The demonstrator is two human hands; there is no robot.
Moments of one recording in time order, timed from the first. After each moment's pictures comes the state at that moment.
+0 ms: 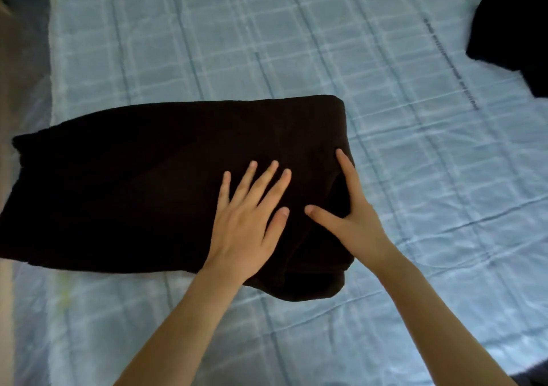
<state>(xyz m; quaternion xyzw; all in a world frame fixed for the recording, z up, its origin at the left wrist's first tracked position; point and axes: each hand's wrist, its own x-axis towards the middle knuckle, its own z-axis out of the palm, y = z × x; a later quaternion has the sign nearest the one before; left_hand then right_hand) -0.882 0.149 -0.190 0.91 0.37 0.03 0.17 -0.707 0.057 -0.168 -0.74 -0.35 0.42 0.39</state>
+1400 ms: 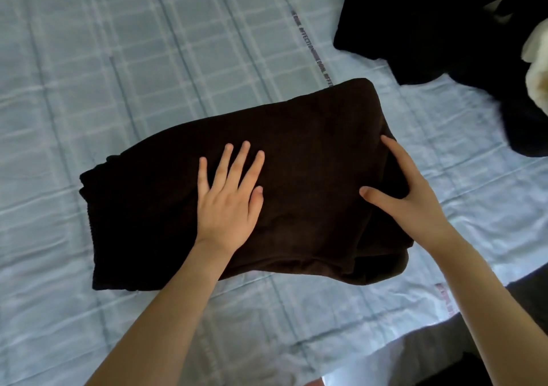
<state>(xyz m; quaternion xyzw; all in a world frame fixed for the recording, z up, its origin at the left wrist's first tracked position) -0.658 0.059 -0.205 0.92 0.38 0.00 0.08 -0.426 -0.097 -0.126 -0.81 -0.30 0.34 0.37</state>
